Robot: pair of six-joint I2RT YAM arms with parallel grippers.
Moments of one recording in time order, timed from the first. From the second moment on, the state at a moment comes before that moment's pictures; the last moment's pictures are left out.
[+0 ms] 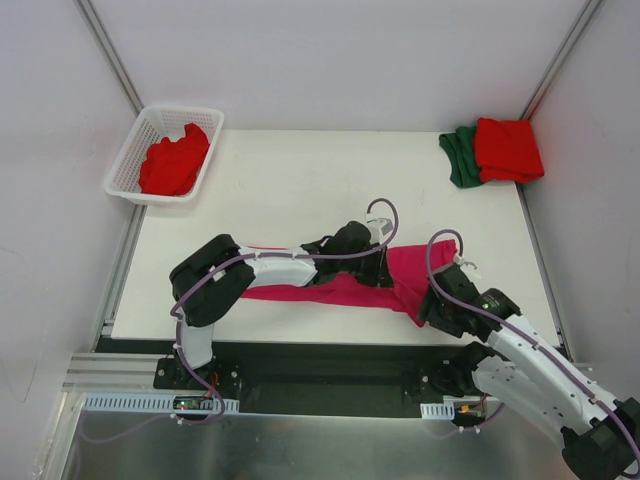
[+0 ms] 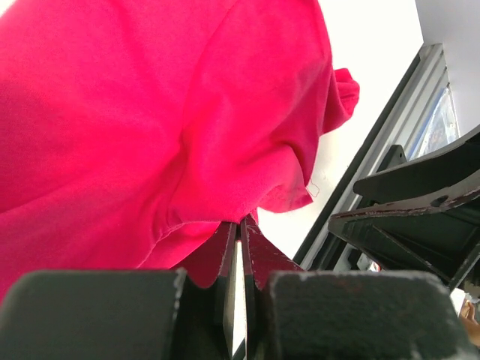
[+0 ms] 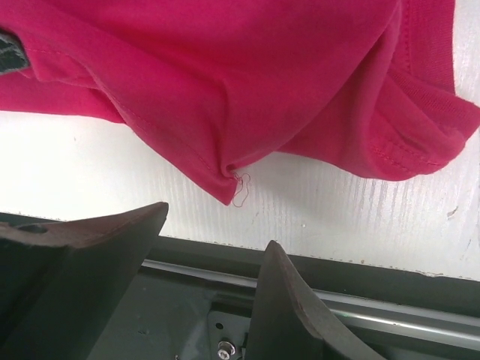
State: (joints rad) left arm -0.99 1.90 1.11 0.20 0.32 -0.70; right arm 0.60 0.71 0.53 -1.01 0.24 0.92
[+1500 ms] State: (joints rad) left arm -0.97 1.90 1.11 0.19 0.34 -0.70; right arm 0.66 0.83 0.43 -0.83 0.23 0.92
